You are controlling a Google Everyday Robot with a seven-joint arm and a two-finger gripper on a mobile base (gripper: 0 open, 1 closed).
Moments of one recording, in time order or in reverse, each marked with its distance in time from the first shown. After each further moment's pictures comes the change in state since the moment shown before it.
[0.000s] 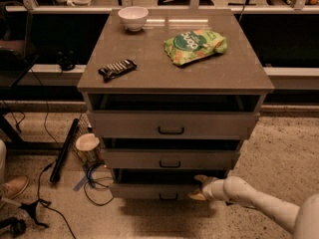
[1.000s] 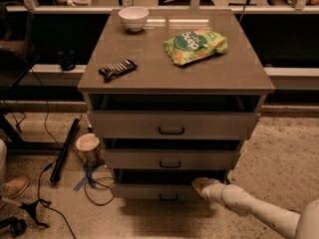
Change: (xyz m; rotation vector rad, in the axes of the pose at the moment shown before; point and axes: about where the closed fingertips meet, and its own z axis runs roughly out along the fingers) arm 0.008 -0.016 -0.001 0.196 -0.041 0.235
